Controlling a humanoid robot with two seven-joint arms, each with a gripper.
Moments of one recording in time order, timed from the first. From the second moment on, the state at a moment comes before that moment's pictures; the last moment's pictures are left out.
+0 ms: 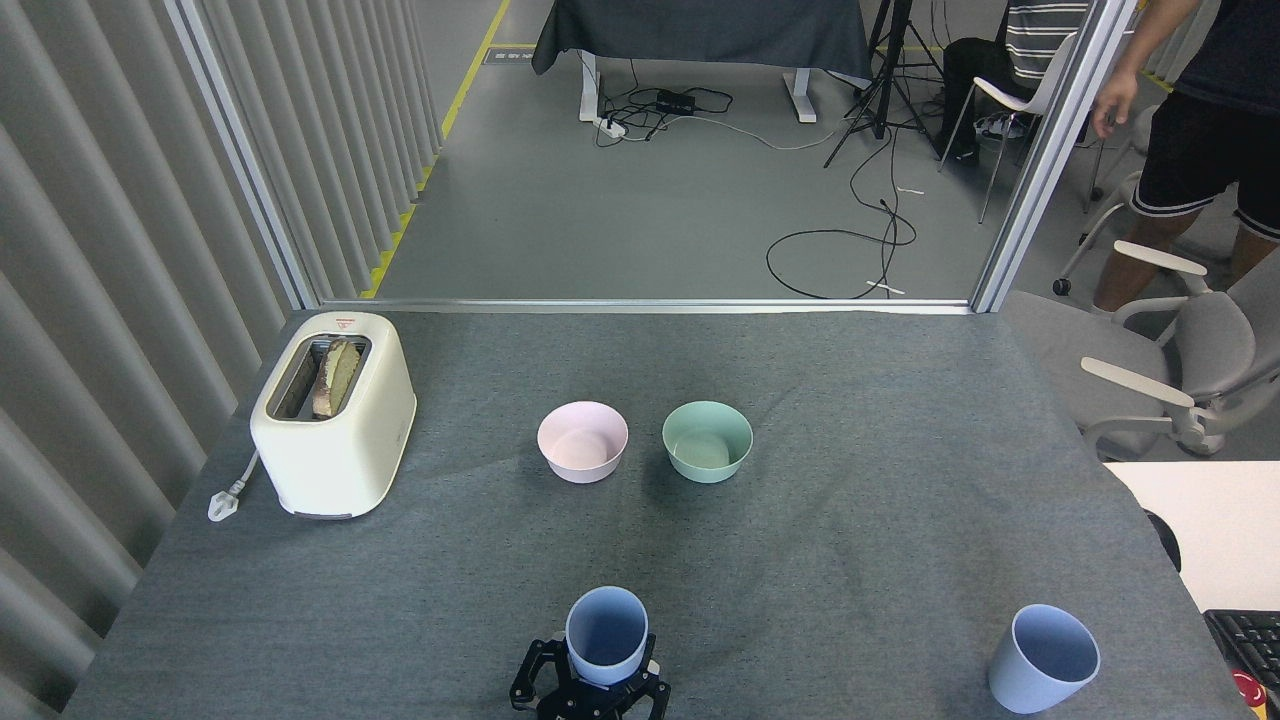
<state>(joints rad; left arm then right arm) -0.05 -0.11 -0.47 -1.08 -1.54 0.16 0.44 0.46 0.05 -0.01 -1.56 1.56 -0.17 -0.41</state>
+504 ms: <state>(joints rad) -0.01 -0.10 -0.47 -1.10 -1.54 0.17 0.45 0.46 0.05 -0.01 -1.56 1.56 -0.17 -0.41</state>
